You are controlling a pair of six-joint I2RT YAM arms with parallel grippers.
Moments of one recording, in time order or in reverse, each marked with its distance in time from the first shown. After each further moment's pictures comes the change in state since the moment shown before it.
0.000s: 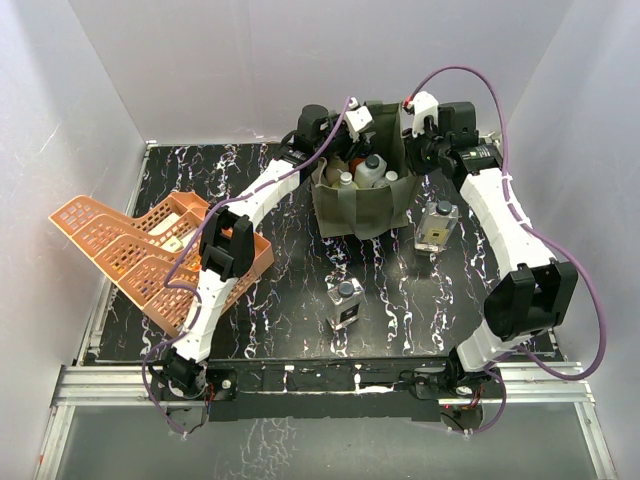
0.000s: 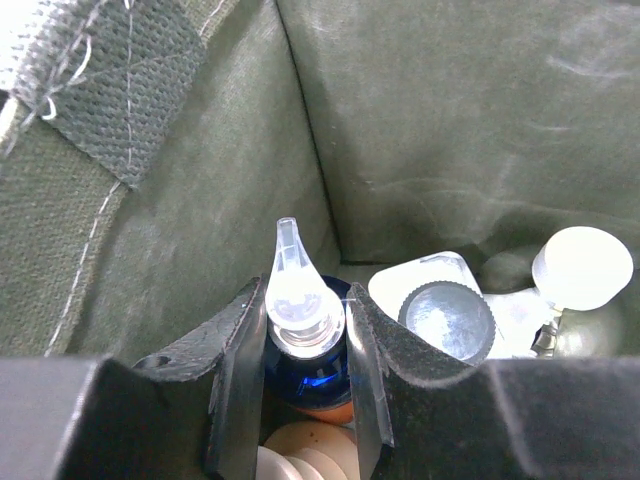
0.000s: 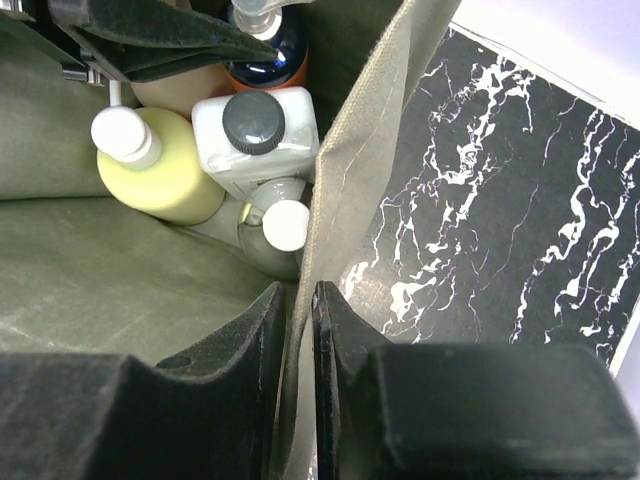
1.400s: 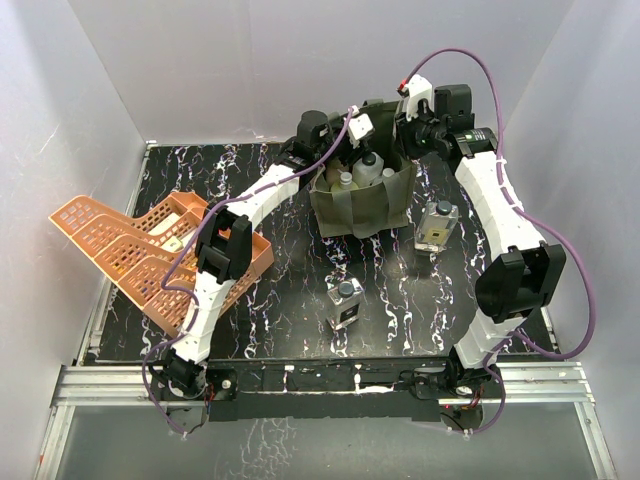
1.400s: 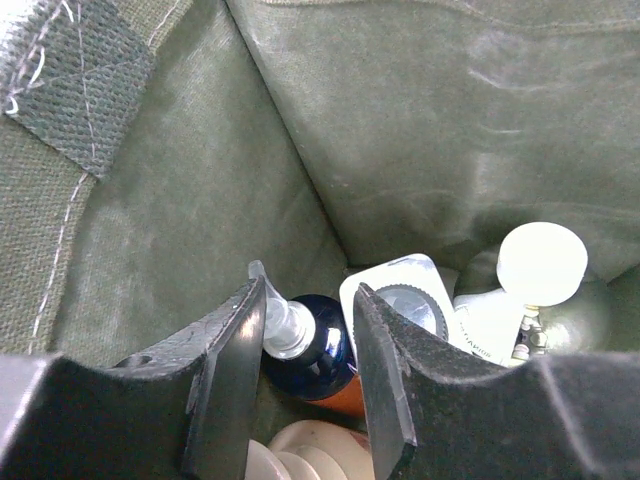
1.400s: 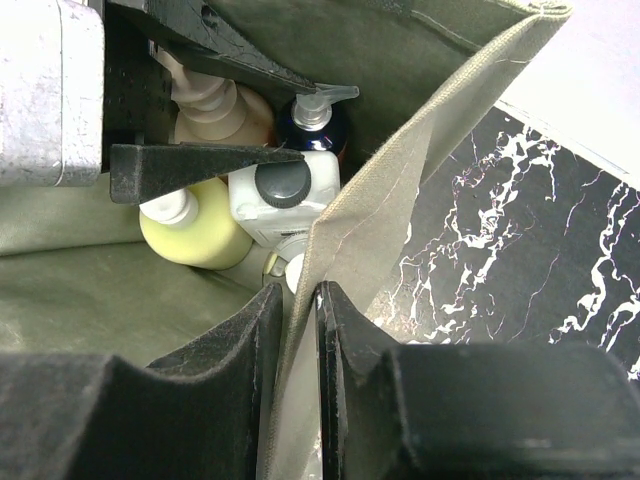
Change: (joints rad) left arm -0.003 -0.059 -0.142 0.114 -0.008 0.065; right arm 0.000 0.134 0.190 -0.022 -0.113 0.008
